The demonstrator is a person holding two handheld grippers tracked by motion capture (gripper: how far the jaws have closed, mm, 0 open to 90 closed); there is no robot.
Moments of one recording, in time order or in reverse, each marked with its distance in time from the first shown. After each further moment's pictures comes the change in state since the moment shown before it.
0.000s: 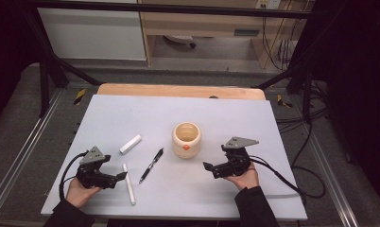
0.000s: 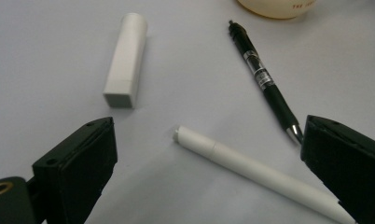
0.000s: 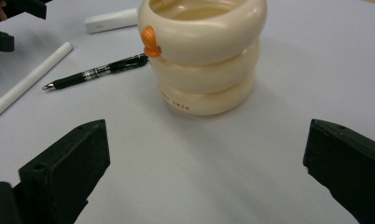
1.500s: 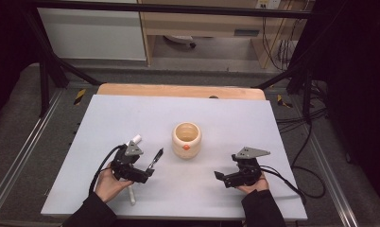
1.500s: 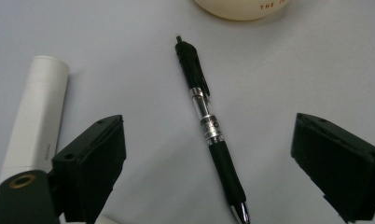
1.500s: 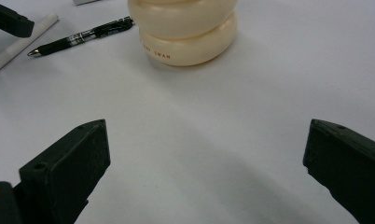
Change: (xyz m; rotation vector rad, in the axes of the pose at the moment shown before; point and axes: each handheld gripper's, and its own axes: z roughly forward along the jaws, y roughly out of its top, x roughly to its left) left arm -0.055 0.057 0.054 0.195 0.046 0.075; right arm -0.014 -0.039 -0.014 0.024 -0.007 0.029
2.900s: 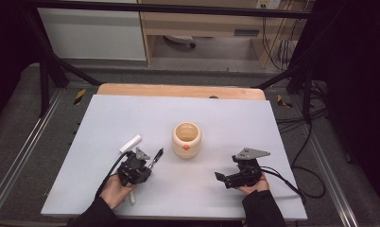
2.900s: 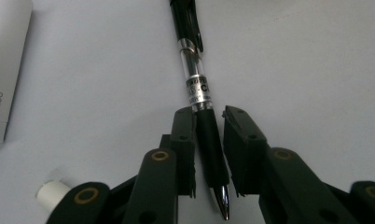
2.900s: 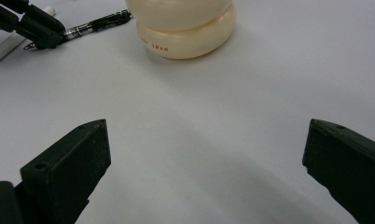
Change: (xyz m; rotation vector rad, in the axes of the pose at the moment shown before) left arm -0.021 -0.006 0.019 0.142 0.070 -0.070; right arm -0.001 -0.004 0.001 0.015 -0.004 0.004
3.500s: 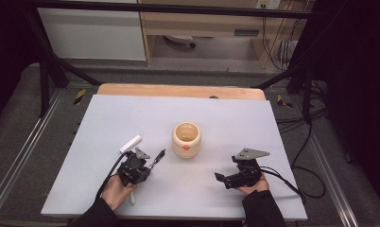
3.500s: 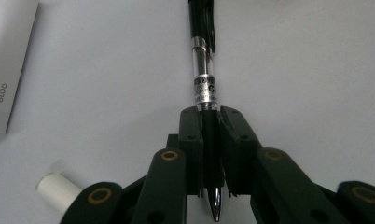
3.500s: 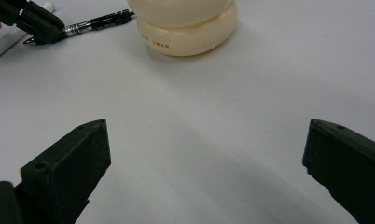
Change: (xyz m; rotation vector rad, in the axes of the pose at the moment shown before) left arm -0.001 0.001 0.000 0.007 0.012 -0.040; right arm 0.000 -0.001 0.001 0.008 0.002 -0.009
